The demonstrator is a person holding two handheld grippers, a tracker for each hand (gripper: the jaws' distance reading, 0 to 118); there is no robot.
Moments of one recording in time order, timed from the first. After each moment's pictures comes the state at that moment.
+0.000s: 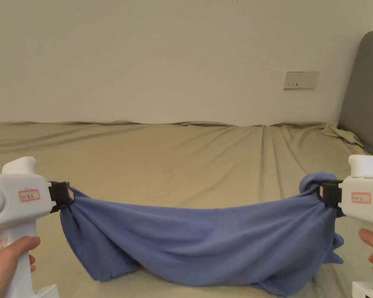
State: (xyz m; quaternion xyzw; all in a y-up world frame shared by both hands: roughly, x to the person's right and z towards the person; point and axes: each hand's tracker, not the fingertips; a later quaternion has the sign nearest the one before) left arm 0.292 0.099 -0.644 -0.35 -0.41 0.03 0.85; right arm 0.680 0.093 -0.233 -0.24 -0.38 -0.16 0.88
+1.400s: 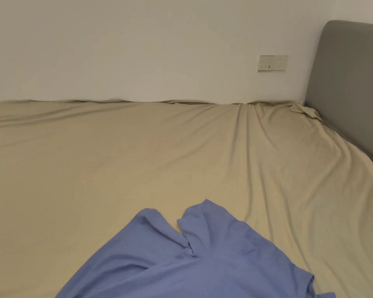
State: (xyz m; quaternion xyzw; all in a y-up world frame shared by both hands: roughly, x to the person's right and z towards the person) left arm -0.051 0.114 -0.343 -0.32 -0.35 -0.05 0.88; right arm 0.338 0.104 0.062 -0.27 -0.36 -0.16 0.88
